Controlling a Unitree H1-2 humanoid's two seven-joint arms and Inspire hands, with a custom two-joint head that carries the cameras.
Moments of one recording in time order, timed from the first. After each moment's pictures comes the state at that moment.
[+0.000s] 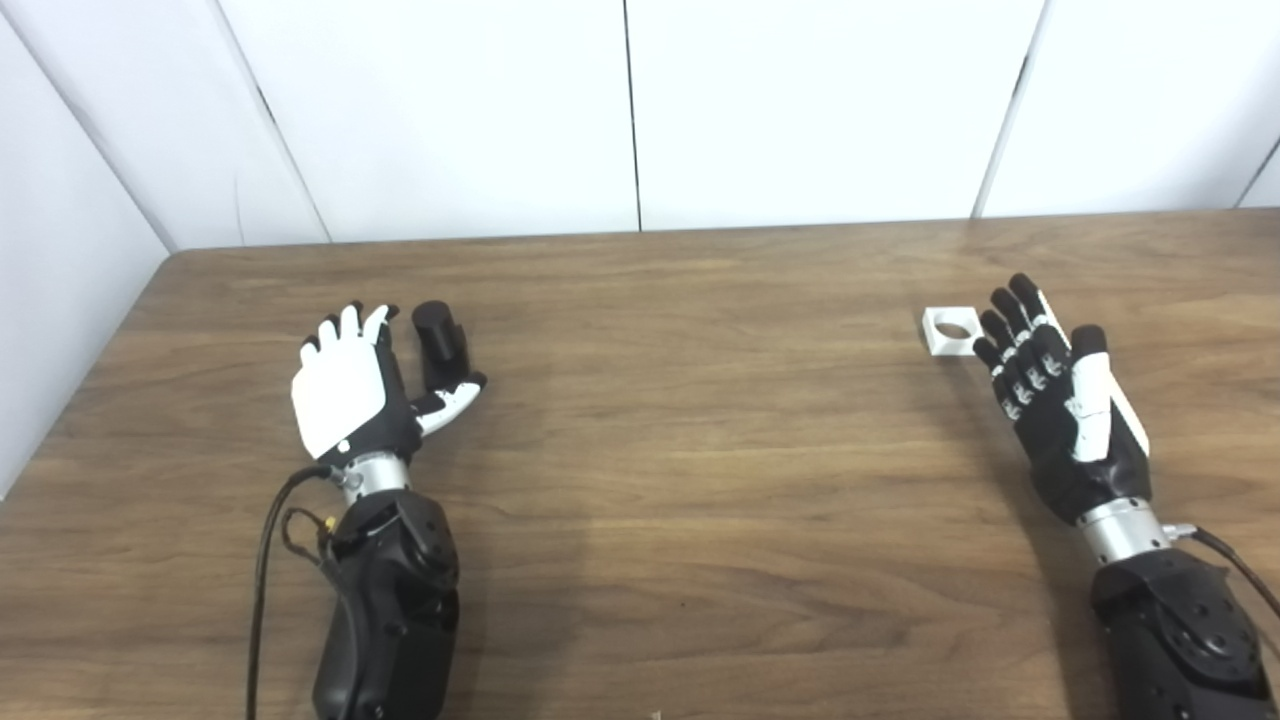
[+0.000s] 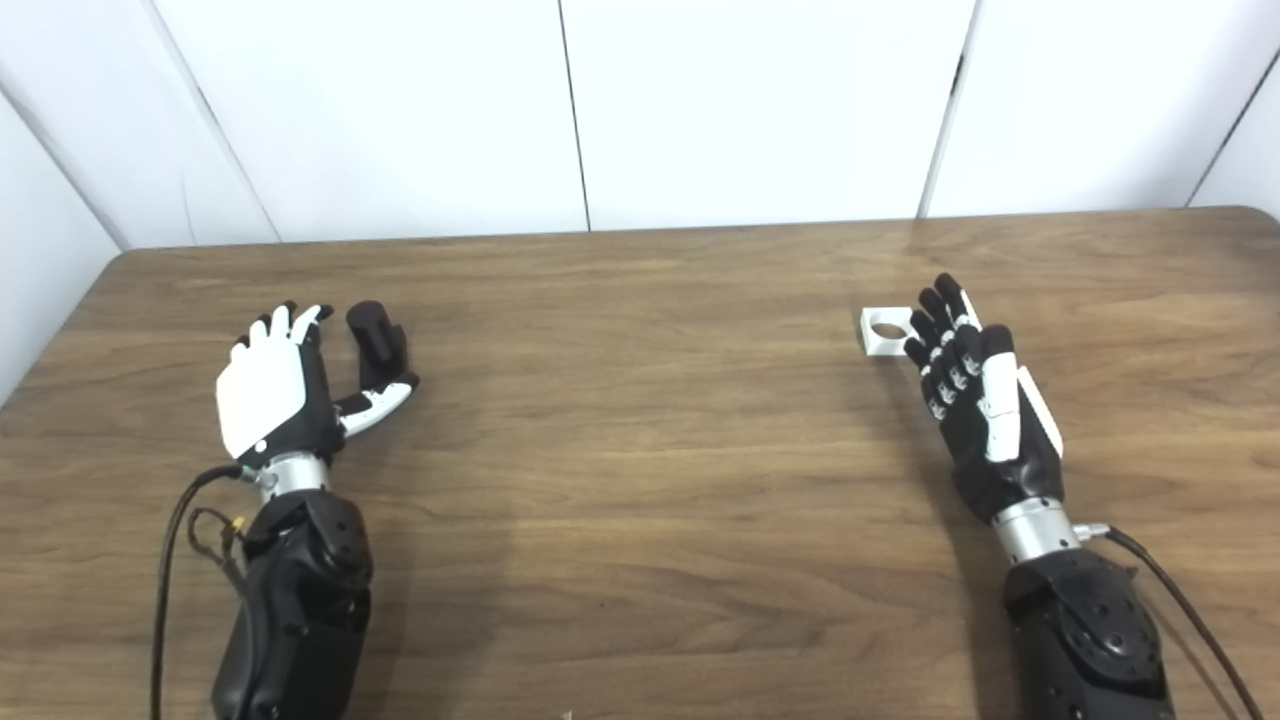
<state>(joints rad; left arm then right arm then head) -0.24 0.09 0.03 0.06 1.07 0.47 0.14 -0.13 -0.20 -0.16 0.09 0.32 -0.06 0.27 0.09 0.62</state>
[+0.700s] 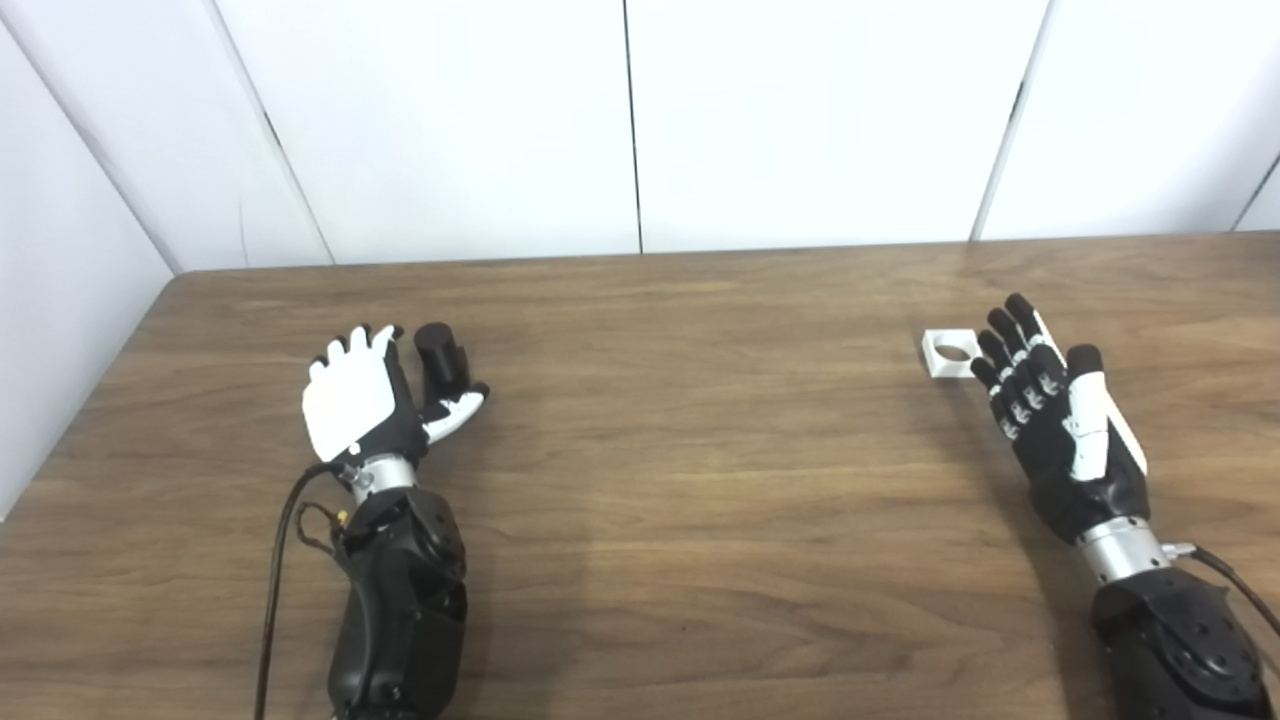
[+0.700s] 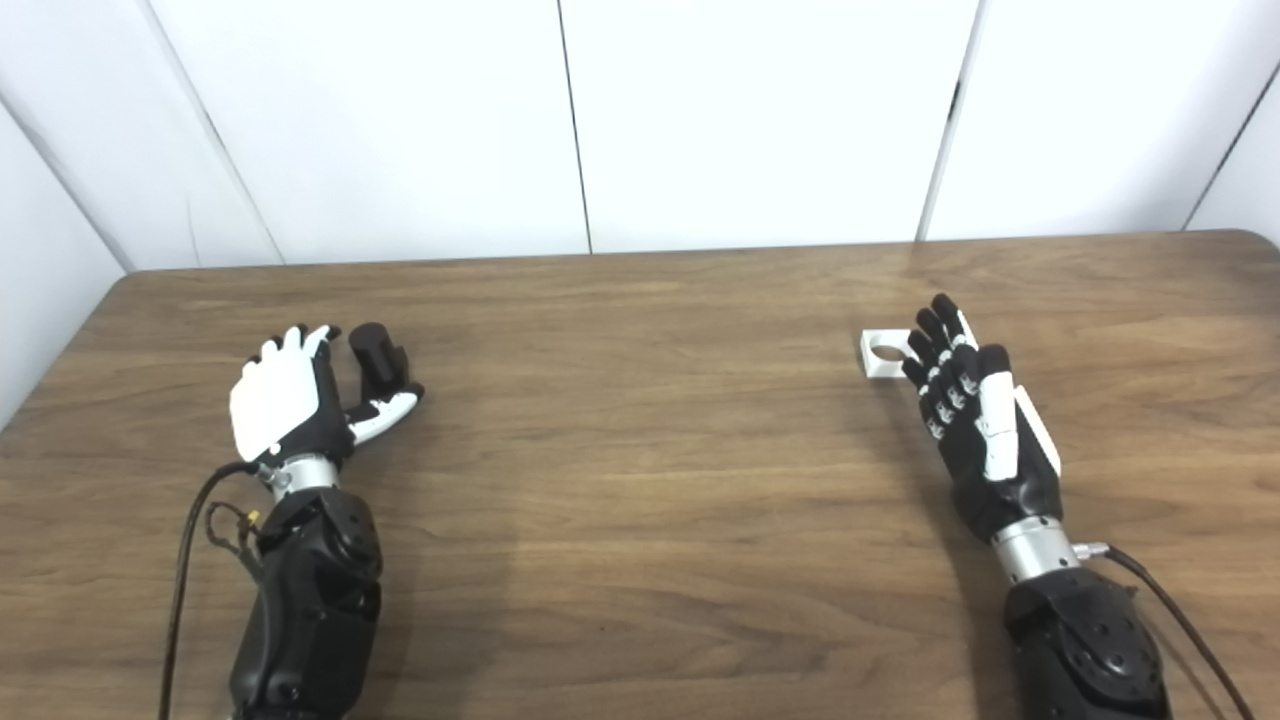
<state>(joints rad) -0.31 0.07 0.08 0.18 1.13 0.47 0.11 -0.14 -0.21 -0.16 0.10 0.32 -0.06 0.28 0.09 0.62</state>
